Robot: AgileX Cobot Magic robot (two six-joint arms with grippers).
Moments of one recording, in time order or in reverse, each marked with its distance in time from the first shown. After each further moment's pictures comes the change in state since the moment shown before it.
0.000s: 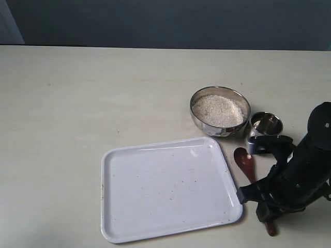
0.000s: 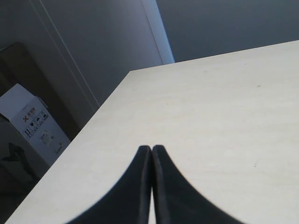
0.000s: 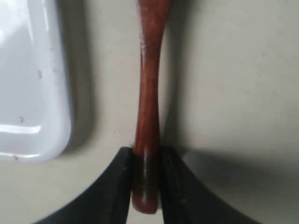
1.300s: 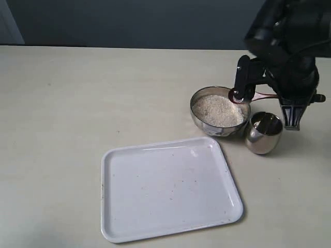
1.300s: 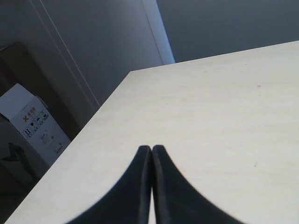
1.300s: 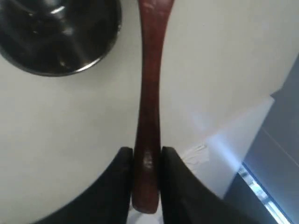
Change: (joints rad) left arm 0.000 0.000 0.000 0.000 0.000 0.000; right arm 0.186 0.119 -0.619 -1.103 0.561 -0.242
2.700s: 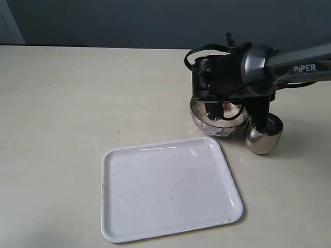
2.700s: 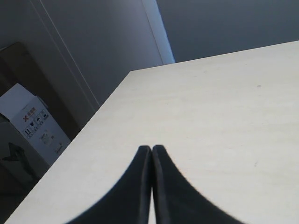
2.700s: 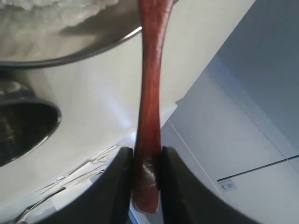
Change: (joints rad) left arm 0.000 0.000 0.000 0.000 0.000 0.000; right arm 0.162 0.237 -0.030 -0.364 0.002 0.172
